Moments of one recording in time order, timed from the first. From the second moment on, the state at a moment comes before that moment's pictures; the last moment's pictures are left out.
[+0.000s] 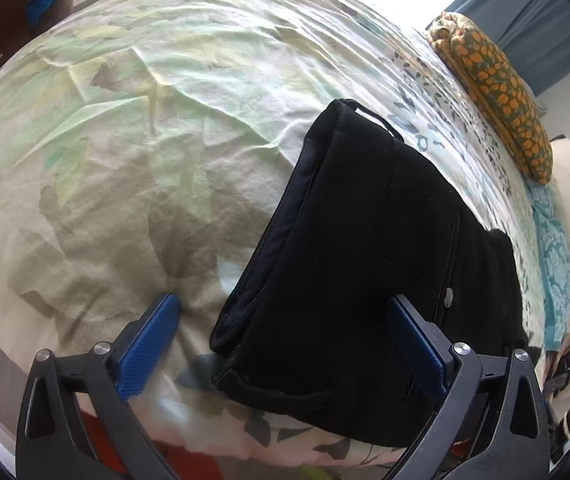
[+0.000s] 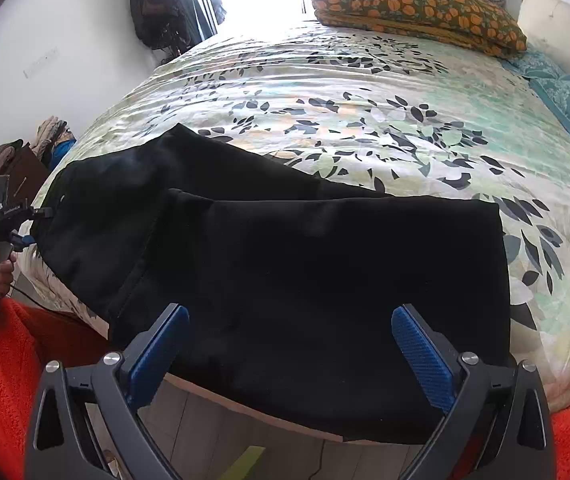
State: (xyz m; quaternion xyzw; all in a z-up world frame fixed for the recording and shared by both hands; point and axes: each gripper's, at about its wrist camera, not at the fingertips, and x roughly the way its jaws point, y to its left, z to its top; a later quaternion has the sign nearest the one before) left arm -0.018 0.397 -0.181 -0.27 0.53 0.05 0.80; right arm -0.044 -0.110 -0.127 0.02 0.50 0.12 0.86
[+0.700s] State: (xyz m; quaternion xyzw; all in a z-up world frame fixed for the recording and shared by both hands) left arm -0.059 0.265 -0.027 -0.25 0.40 -0.13 0.87; right arm -0.041 -0.121 -0.121 0.09 0.50 0.14 0.85
